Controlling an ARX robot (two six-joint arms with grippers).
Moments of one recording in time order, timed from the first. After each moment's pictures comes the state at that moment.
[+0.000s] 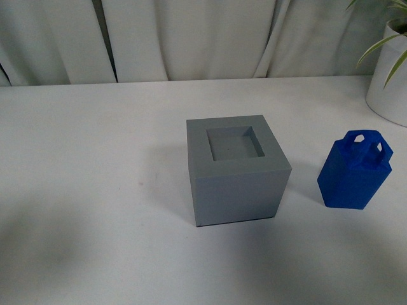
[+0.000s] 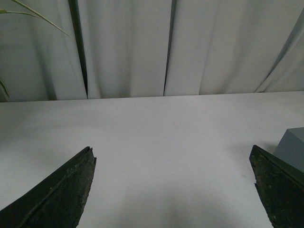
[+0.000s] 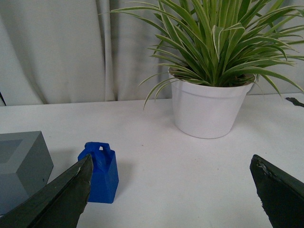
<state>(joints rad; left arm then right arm) 0.00 0.00 0.02 0.00 0.00 0.00 0.00 0.00 0.01 0.00 0.00 -0.01</state>
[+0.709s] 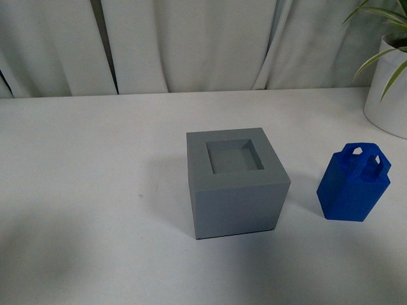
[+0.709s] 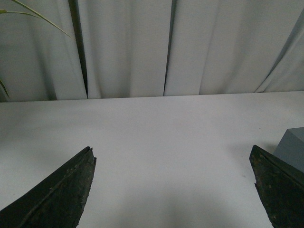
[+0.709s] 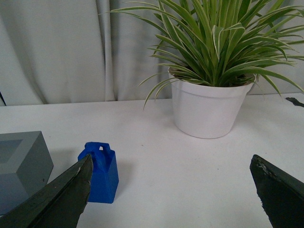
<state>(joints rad) 0.00 0.00 0.02 0.00 0.00 0.00 0.00 0.00 0.01 0.00 0.00 -0.01</state>
